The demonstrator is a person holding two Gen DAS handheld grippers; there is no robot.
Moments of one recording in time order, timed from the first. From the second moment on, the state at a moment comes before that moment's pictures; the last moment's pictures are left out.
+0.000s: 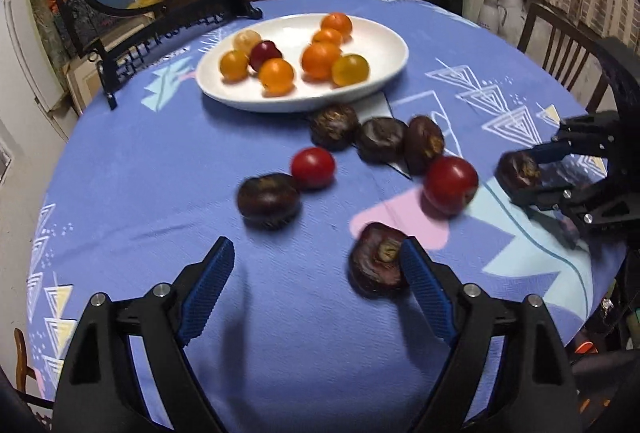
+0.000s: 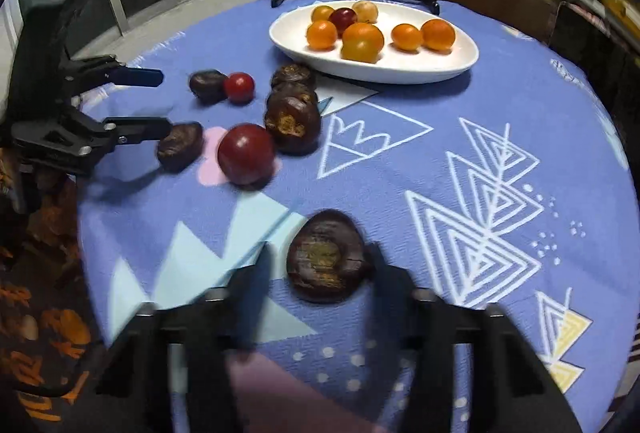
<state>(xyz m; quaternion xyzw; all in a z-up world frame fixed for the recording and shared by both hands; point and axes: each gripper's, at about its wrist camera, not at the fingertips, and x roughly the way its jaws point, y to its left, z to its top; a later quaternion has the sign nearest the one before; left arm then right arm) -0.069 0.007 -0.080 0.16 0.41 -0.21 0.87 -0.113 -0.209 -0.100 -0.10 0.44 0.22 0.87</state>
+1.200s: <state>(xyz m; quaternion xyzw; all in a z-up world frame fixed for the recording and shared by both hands) 0.004 -0.024 0.028 0.14 0.30 -0.13 0.94 -0.075 -0.213 0.018 -0.06 0.28 0.23 0.93</state>
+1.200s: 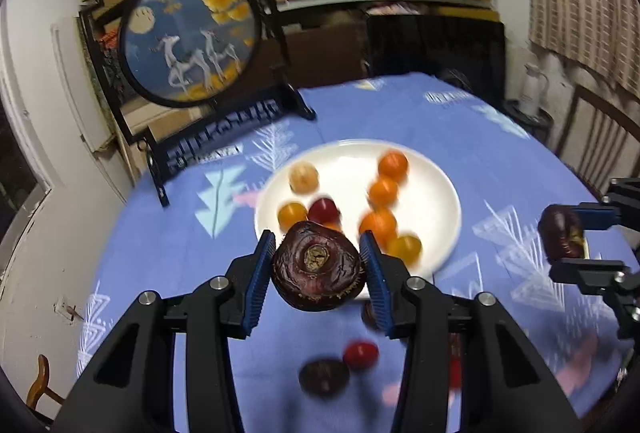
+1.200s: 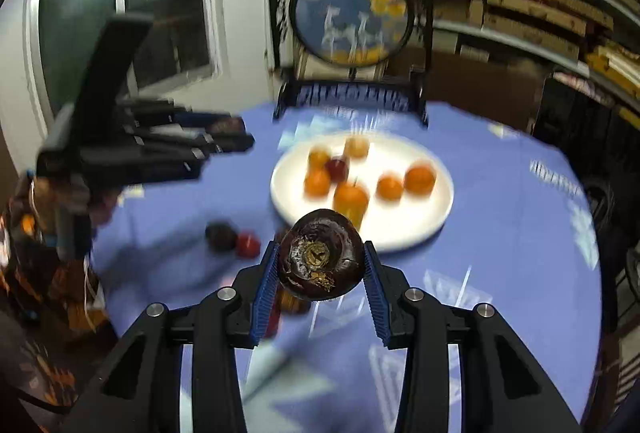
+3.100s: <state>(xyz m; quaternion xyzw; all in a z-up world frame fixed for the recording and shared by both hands) 0.147 -0.061 -0.038 0.11 0.33 -0.11 0.93 0.095 -0.214 -0.028 0.04 0.29 0.21 0.93</state>
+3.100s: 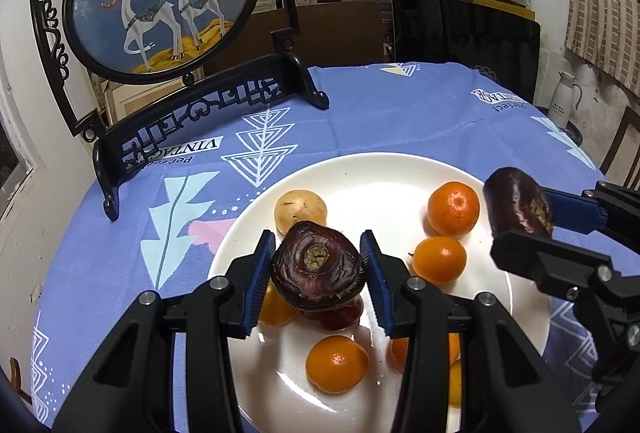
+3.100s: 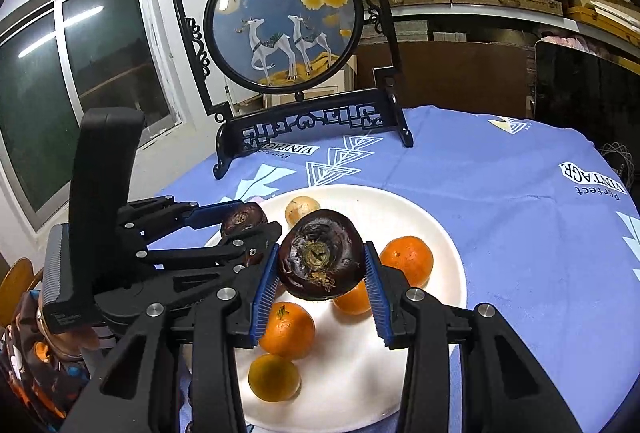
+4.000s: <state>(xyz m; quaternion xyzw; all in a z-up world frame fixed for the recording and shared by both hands) 0.130 -0.051 -0.021 0.11 0.31 -0.12 0.94 0.086 -0.221 -0.020 0.09 0.28 0.22 0.93</state>
